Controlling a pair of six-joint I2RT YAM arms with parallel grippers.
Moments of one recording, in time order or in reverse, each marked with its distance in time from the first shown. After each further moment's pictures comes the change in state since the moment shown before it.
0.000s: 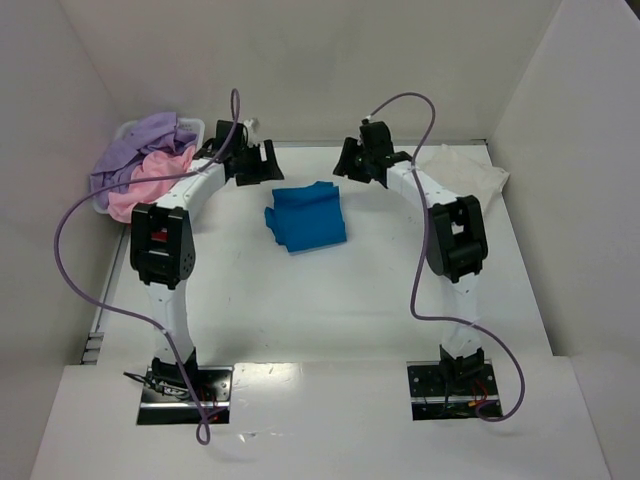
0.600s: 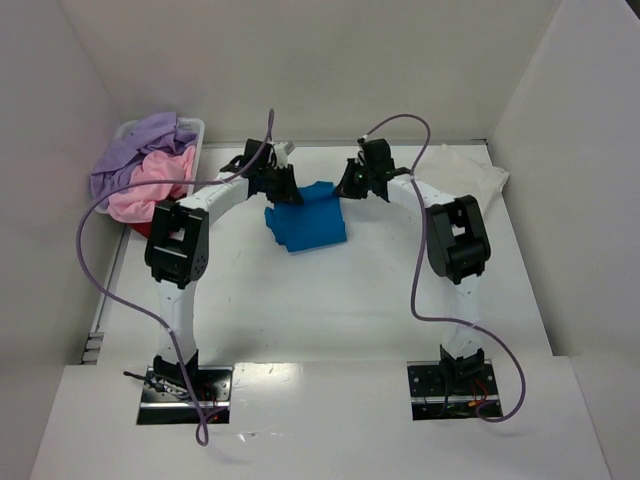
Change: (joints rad) left arm -0.119 0.002 -0.114 0.103 0.212 0.045; right arm -0.004 -0.073 -0.219 0.137 -0.203 0.049
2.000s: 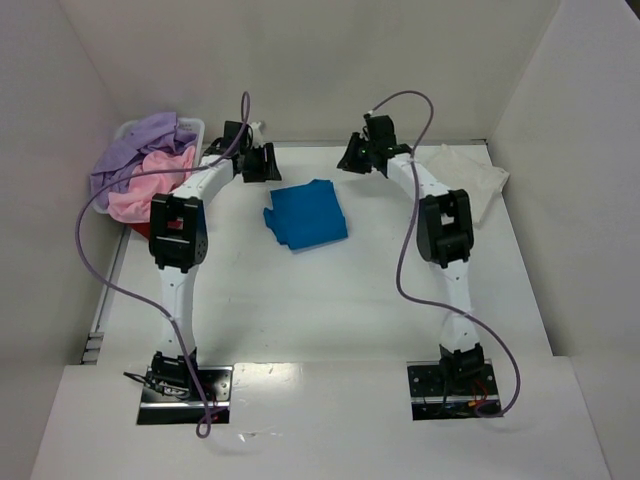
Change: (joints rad) left arm 0.129 0.234 0.323 -0.102 -0.164 0.059; right arm -0.054 0.321 0.504 -0.172 0.049 -0.056
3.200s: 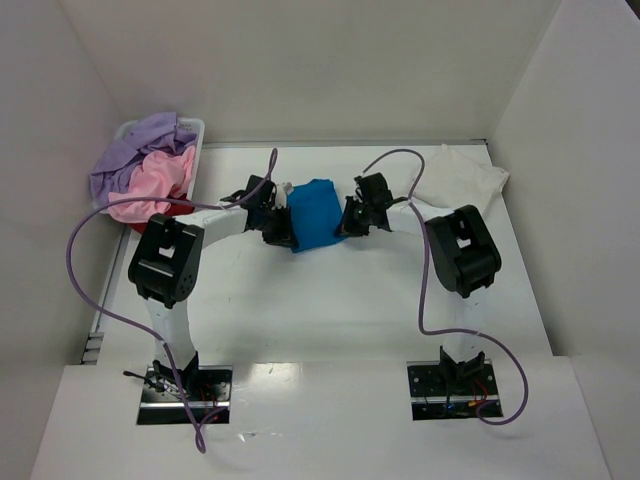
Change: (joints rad) left arm -0.188 -0.406 -0.736 0.140 0.125 -0.137; right arm 0.111 -0.432 -0.858 0.224 -0.058 0.075
